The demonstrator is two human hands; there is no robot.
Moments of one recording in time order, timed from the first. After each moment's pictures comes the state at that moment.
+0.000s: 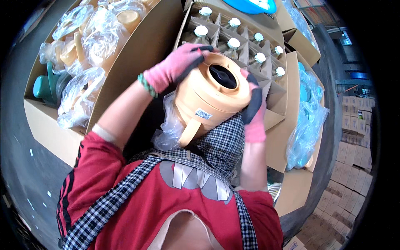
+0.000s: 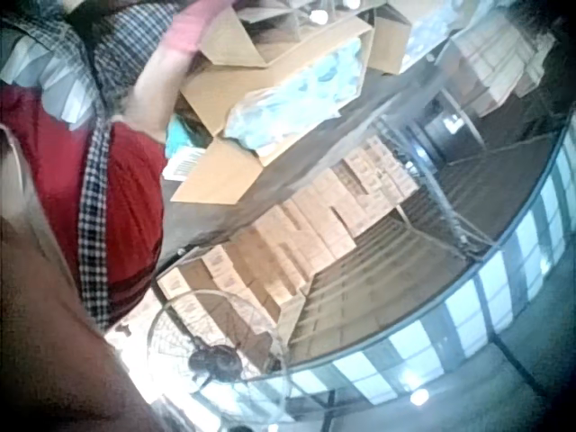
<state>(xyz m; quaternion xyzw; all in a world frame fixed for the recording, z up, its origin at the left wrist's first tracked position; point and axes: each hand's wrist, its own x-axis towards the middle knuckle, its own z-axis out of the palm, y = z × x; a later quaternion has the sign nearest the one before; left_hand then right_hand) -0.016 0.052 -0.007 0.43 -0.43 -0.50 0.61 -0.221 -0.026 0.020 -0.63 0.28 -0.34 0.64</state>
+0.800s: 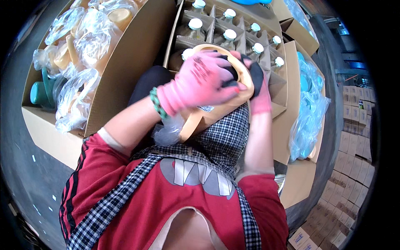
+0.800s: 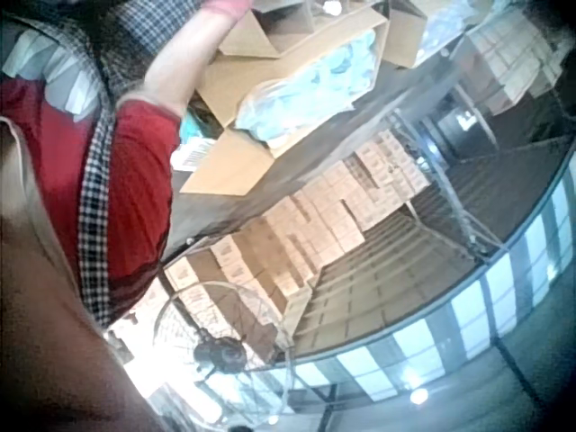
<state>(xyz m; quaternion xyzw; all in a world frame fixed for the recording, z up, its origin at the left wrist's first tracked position) -0.077 0.069 0.042 0.54 -0.69 0.00 0.49 -0.211 -0.085 -0.004 -0.56 0.23 -0.20 0.77</state>
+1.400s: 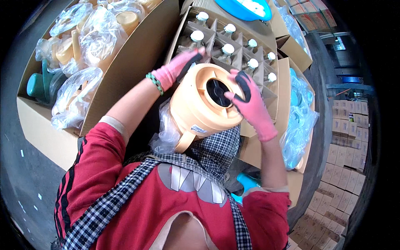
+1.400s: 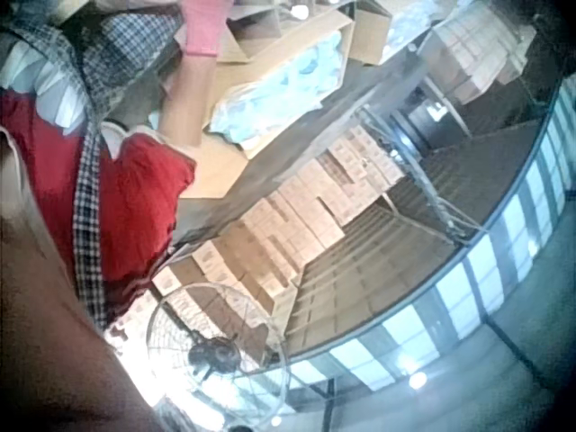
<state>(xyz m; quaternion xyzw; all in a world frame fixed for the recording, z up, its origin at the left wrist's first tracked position) -0.008 0.020 -0.057 0.28 -0.22 -0.62 0.70 -0.211 -0.041 0.066 -0.93 0.15 -0.16 0.30</state>
